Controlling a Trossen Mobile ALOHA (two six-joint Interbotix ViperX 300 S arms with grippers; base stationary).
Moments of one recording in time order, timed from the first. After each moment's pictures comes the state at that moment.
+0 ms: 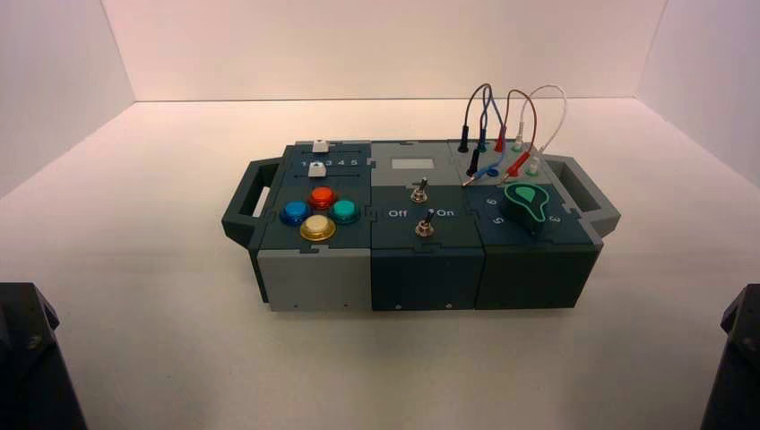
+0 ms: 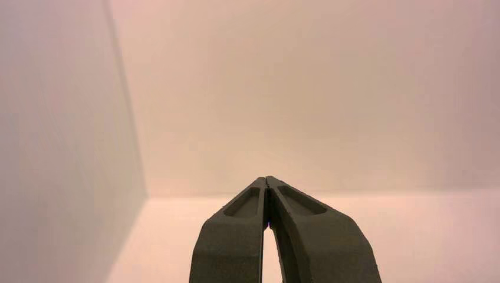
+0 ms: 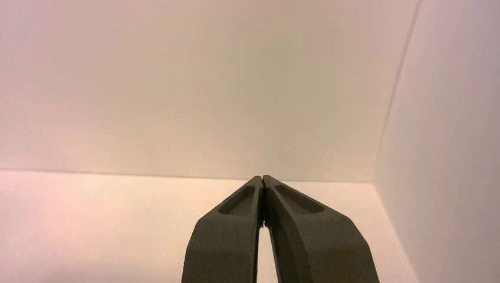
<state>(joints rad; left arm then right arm) -0.05 -0.92 1.19 -0.02 -0.15 0.03 0.06 -0.99 1.19 0.01 -0.10 0.00</state>
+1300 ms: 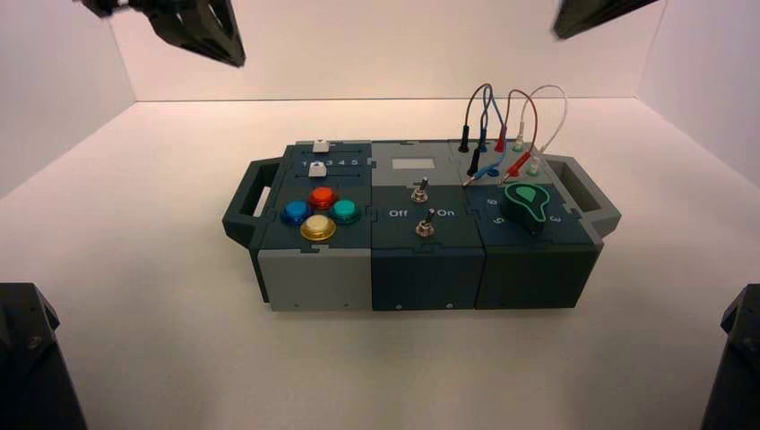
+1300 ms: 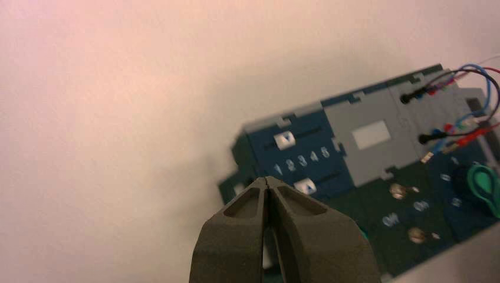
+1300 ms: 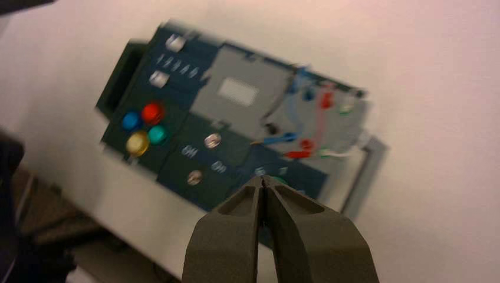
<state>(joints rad) -0.41 -0.45 0.93 -0.26 0.50 0.02 0.50 -0.69 0.91 0.22 0.82 -0.03</state>
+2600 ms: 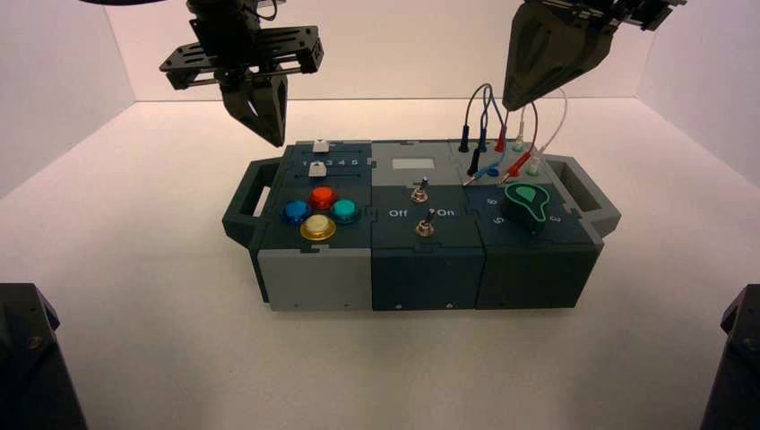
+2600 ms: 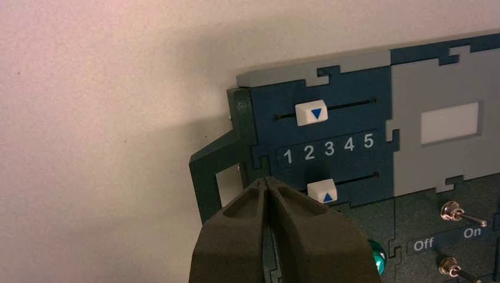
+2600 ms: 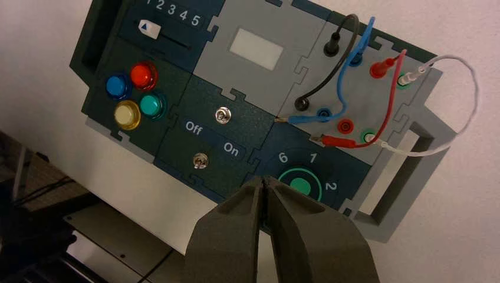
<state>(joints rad) -0.52 -0.03 0.74 -0.09 0.61 -0.33 0.59 -0.45 0.89 0.20 0.77 0.04</state>
